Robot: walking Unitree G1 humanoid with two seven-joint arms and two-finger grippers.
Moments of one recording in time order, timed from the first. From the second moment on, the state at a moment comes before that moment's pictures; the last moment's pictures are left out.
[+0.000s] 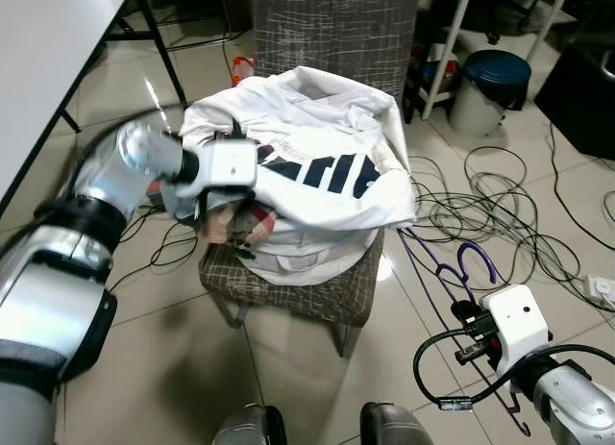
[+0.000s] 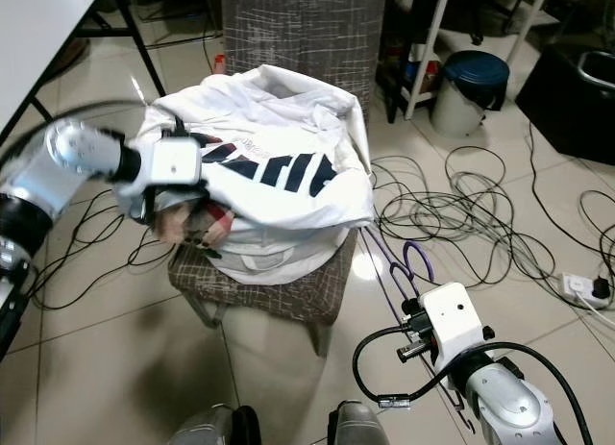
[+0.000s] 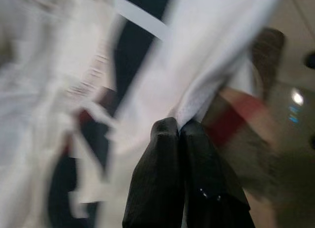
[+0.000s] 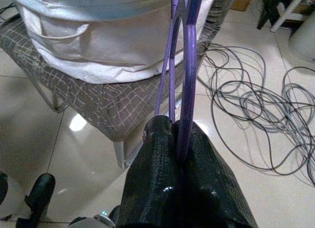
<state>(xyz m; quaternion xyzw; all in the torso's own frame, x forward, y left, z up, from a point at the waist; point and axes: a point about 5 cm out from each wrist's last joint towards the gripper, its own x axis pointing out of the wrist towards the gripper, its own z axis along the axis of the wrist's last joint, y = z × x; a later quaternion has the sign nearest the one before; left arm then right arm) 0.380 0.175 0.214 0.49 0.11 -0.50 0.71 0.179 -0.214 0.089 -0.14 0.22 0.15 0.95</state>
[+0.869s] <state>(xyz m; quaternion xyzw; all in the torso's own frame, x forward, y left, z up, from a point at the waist) 0.403 0.136 0.229 0.52 0.00 -0.36 0.78 0.176 -0.210 0.086 -0.14 0.23 0.16 0.95</state>
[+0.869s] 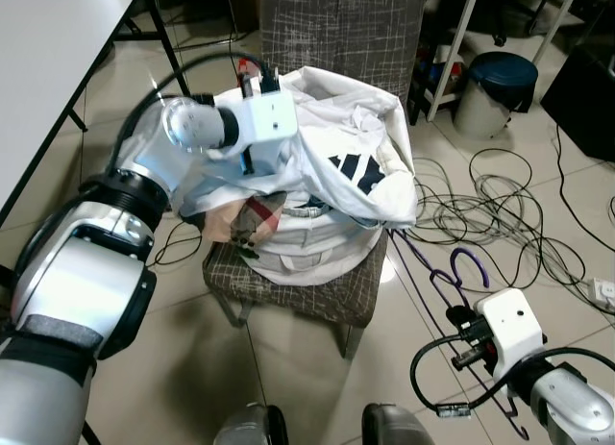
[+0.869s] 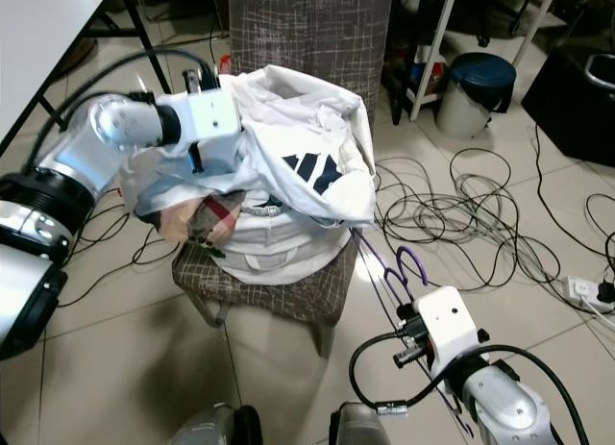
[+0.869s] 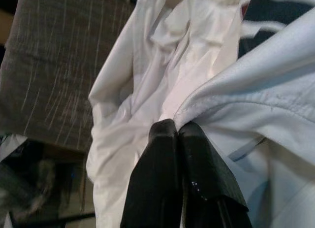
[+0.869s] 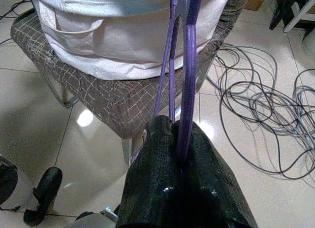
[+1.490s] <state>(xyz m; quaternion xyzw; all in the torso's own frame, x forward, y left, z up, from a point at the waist) 0.409 0.133 0.214 0.49 -0.01 -0.29 0.82 0.174 -0.208 0.083 -0.15 0.24 0.17 0.95</state>
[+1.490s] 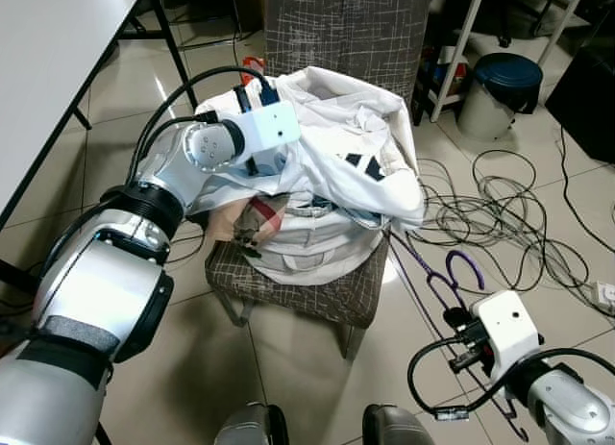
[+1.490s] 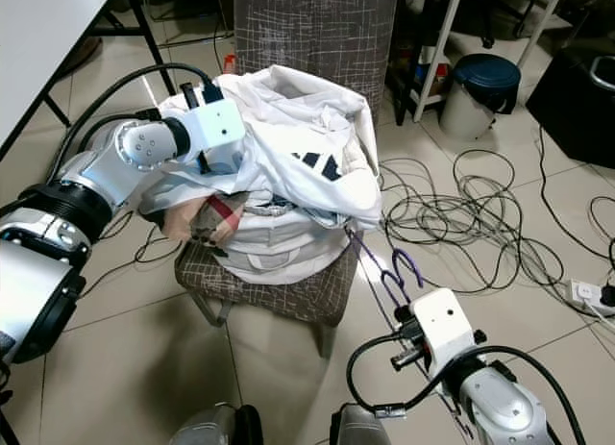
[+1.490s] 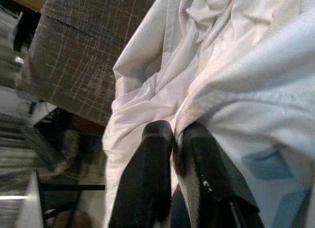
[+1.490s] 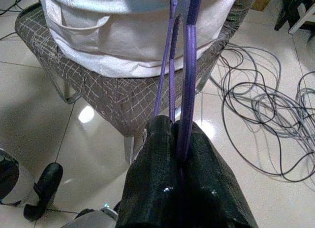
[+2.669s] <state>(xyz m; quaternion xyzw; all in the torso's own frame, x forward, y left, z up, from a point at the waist) 0.397 0.184 0.195 0.50 0.11 -0.34 0.79 0.175 -0.208 0.084 -0.15 0.23 0.17 0.95</state>
